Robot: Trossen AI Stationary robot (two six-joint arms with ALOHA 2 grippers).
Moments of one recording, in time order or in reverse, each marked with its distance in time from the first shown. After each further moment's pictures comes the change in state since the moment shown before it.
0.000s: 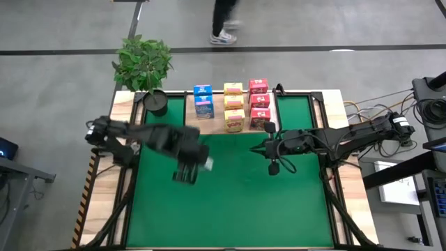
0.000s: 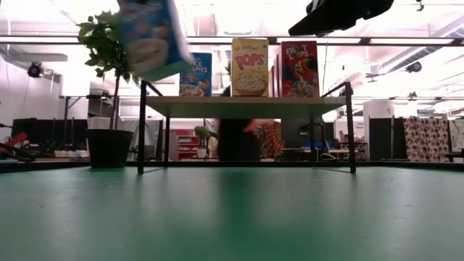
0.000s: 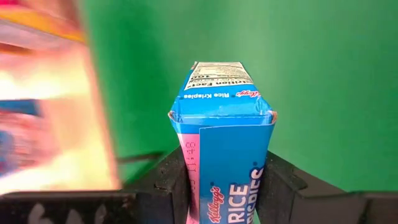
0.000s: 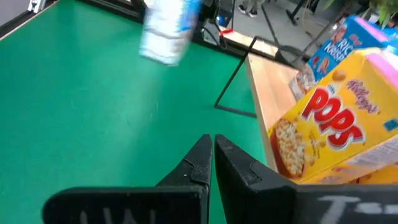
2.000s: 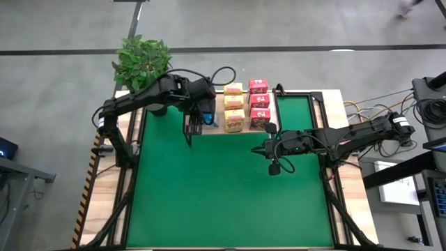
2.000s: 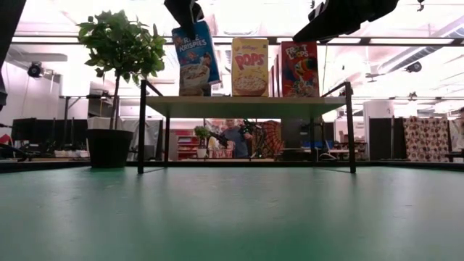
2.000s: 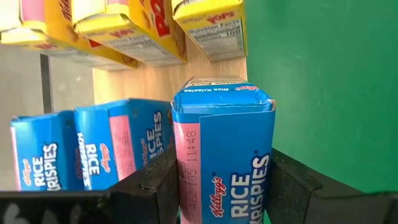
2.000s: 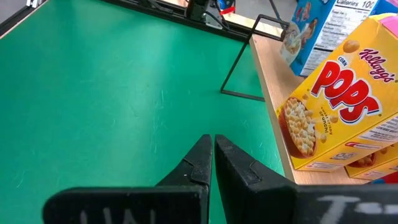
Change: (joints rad) left arm 0.474 0.082 0.202 0.024 0.053 0.362; right arm 0.000 0.000 0.000 -0.053 0.000 0.073
